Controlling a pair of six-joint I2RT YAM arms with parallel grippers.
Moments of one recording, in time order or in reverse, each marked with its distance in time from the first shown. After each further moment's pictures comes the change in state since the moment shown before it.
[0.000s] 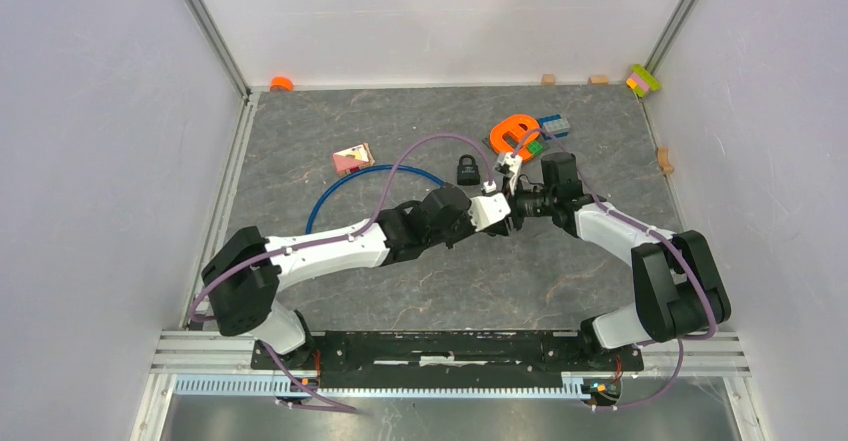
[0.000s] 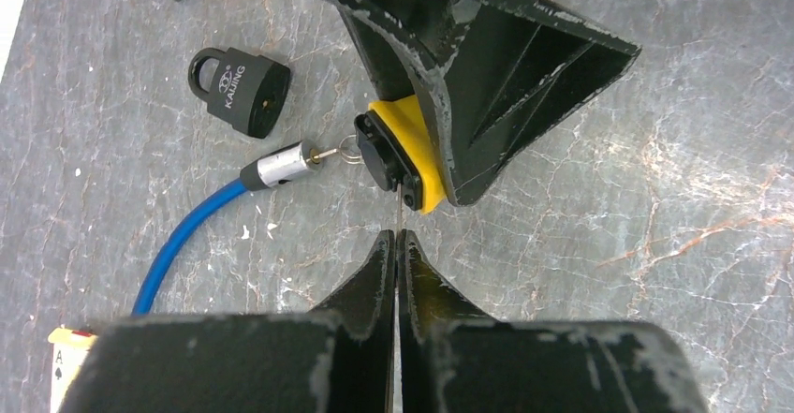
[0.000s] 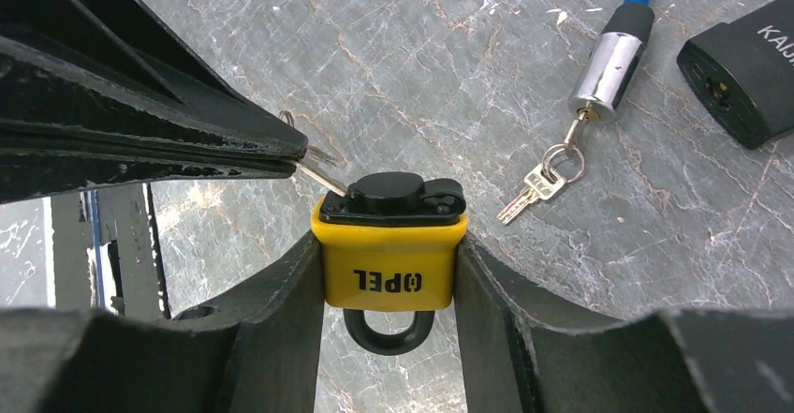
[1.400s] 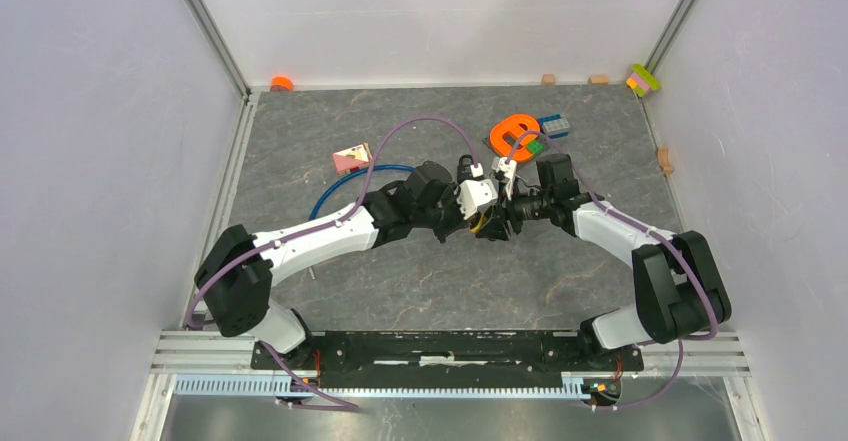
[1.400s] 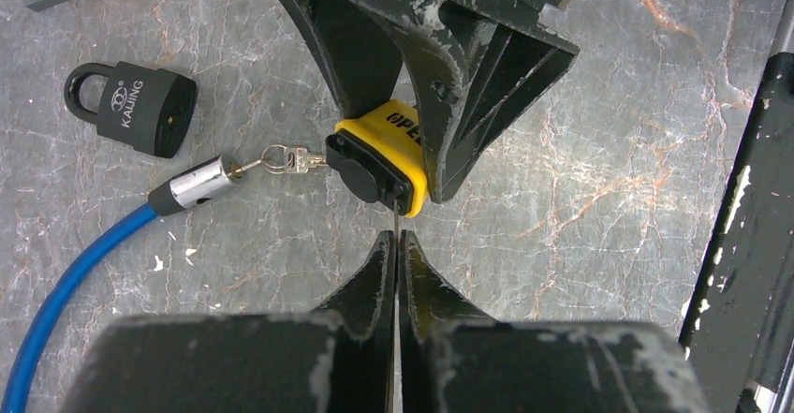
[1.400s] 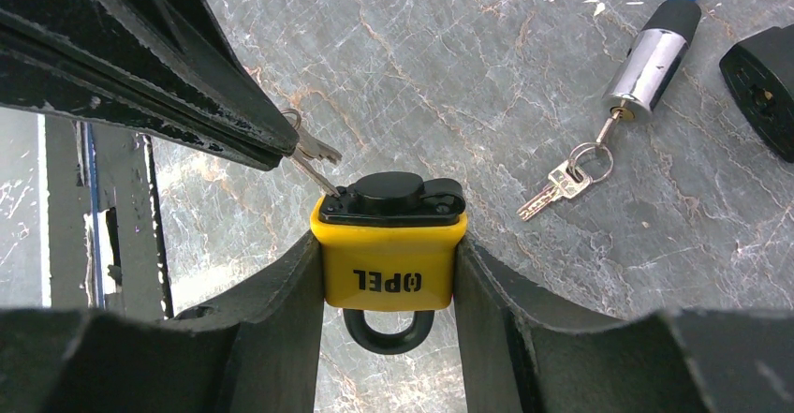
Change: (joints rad) left arm 0.123 -0.012 0.043 -0.101 0.365 -0.050; right arm 0.019 -0.003 0.017 -0.092 -0.006 -0.103
